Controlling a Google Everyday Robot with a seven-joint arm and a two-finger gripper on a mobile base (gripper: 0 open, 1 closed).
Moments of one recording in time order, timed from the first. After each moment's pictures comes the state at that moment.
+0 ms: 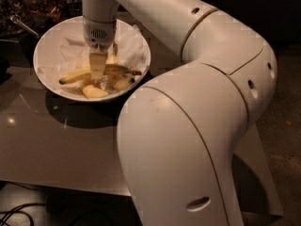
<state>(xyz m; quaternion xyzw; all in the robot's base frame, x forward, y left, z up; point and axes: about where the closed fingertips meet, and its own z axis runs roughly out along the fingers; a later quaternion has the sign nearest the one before) 0.624 0.141 0.874 -0.75 0.65 0.10 0.06</state>
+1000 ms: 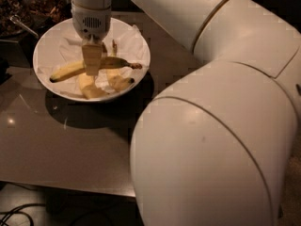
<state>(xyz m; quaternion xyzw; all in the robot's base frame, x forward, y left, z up) 0.586 0.144 0.919 -0.77 0.63 0.07 0.07</state>
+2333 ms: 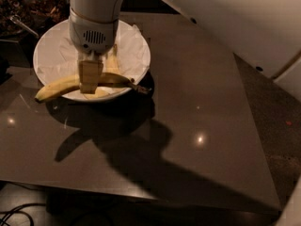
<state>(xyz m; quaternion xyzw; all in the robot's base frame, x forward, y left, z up) 0.499 0.131 0.941 -0.77 0.62 0.09 0.12</state>
